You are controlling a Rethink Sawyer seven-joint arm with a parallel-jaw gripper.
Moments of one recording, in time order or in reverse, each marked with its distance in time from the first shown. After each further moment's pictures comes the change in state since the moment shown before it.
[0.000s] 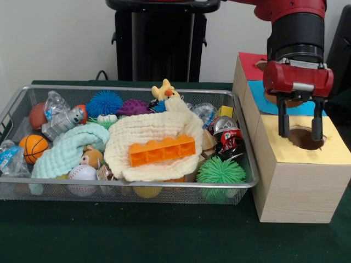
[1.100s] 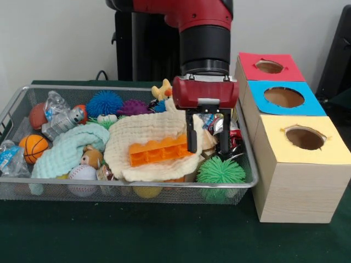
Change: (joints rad) arm -0.465 -0.064 0.263 0.002 -0.471 0.135 0.000
